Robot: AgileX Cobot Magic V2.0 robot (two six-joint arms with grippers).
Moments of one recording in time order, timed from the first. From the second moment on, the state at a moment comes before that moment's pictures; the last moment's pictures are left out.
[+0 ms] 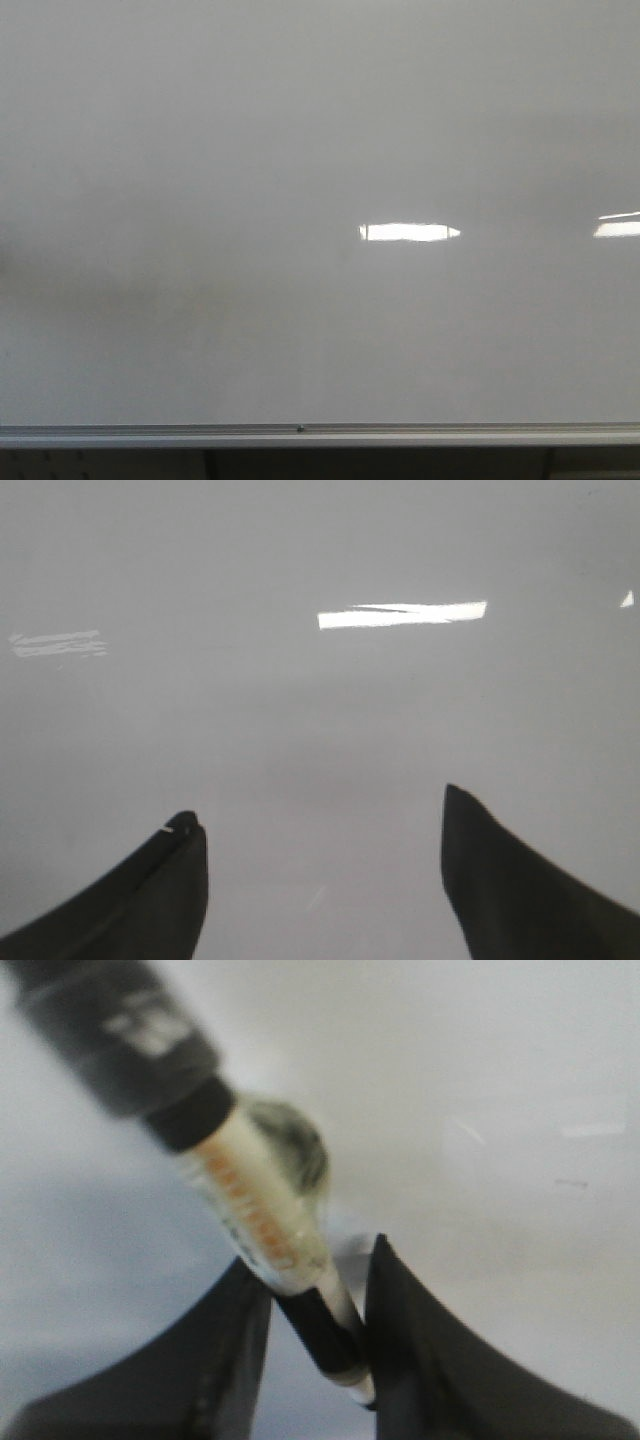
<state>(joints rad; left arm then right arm) 0.09 1.64 -0.67 0.21 -0.11 0.00 -0.02 0.31 -0.49 0.12 0.45 0.03</state>
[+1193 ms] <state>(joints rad) -0.53 1.45 -1.10 -0.57 1.15 0.88 0.07 0.75 -0.76 0.59 0.86 -0.41</state>
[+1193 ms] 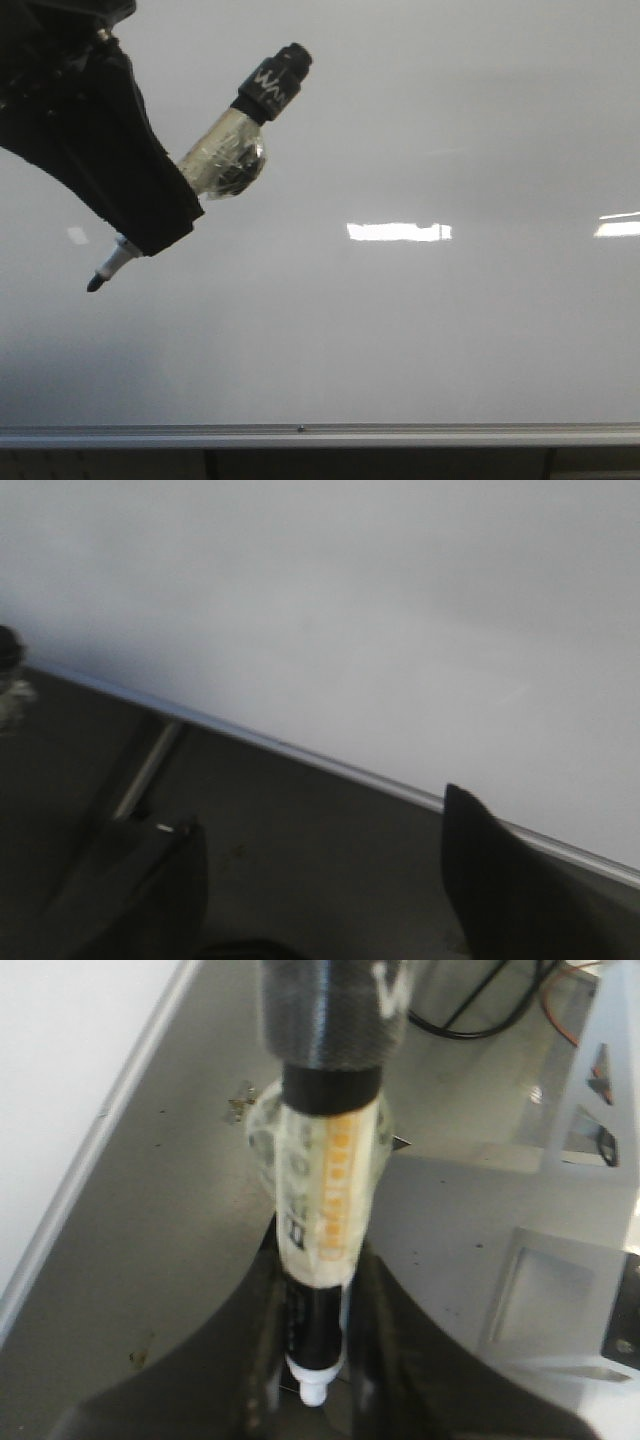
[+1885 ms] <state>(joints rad) -0.61 1.45 -1.10 -0.71 1.21 0.97 0.25 1.27 -1.00 1.07 1.21 -0.86</state>
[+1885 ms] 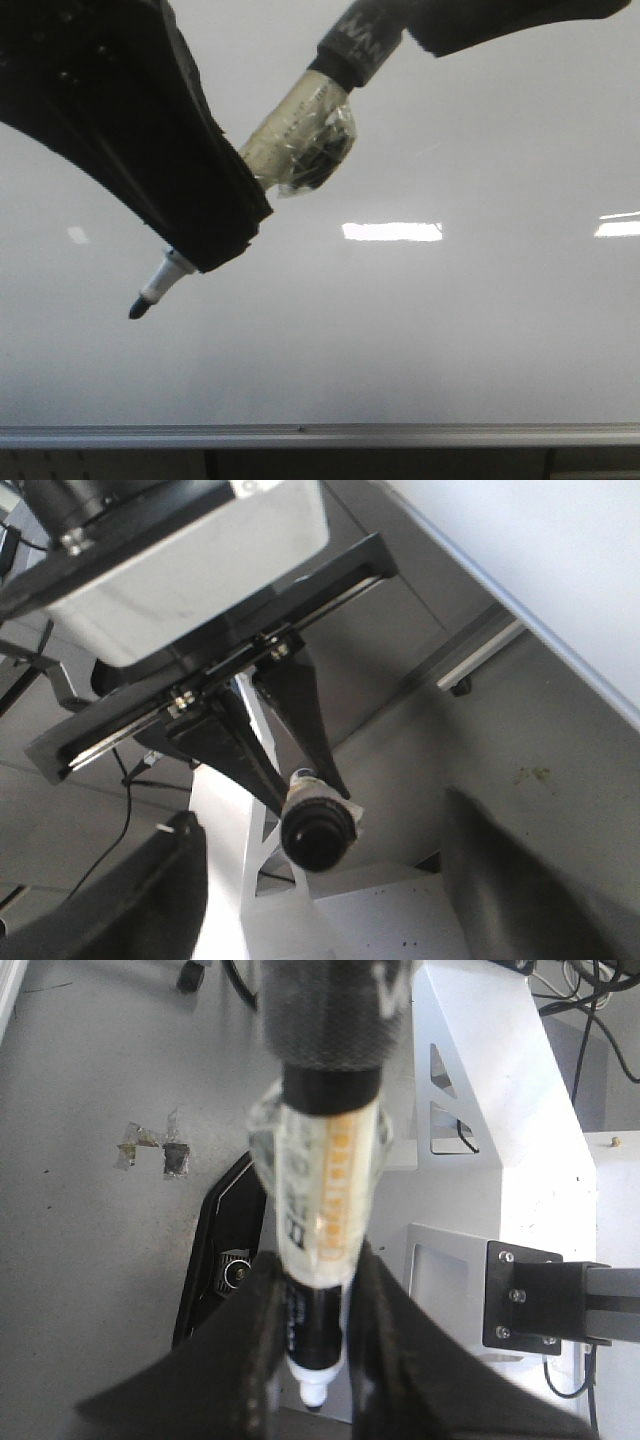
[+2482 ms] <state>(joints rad) -0.61 1.45 -1.10 -0.71 1.22 0.97 0.42 1.42 -1.06 1.06 1.20 -0.87</state>
